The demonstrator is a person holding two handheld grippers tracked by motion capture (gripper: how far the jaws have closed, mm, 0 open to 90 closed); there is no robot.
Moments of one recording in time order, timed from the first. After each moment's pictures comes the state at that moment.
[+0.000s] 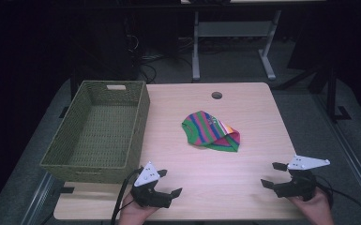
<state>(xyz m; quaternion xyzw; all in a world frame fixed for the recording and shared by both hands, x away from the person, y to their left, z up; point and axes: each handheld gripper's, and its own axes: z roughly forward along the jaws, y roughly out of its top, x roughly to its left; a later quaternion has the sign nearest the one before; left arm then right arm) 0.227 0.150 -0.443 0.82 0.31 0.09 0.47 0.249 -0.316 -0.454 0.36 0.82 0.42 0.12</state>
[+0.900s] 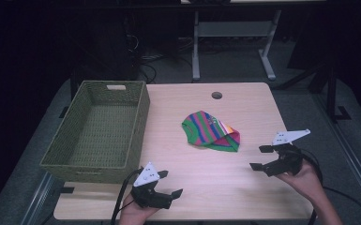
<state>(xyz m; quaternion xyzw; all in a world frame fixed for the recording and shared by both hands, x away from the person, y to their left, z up) 0.225 0.150 -0.443 0.82 0.31 0.08 0.48 0.307 -0.283 -0.411 0.32 0.86 0.39 0.06</state>
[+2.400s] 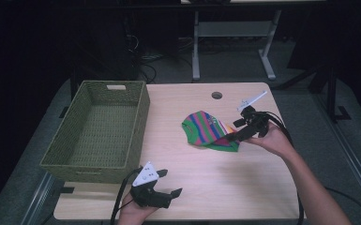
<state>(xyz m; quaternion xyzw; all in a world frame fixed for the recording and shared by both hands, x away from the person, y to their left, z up) 0.227 0.152 -0.441 0.82 0.30 0.09 0.48 0.413 -0.211 -0.380 0.30 0.89 0.34 0.00</state>
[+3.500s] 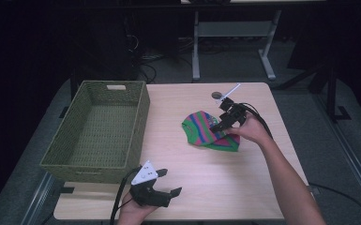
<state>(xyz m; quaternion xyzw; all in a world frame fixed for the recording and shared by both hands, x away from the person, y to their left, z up) 0.229 0.152 -0.441 0.81 0.31 0.08 0.49 0.467 -0.160 -0.402 0.32 0.91 0.28 0.01</state>
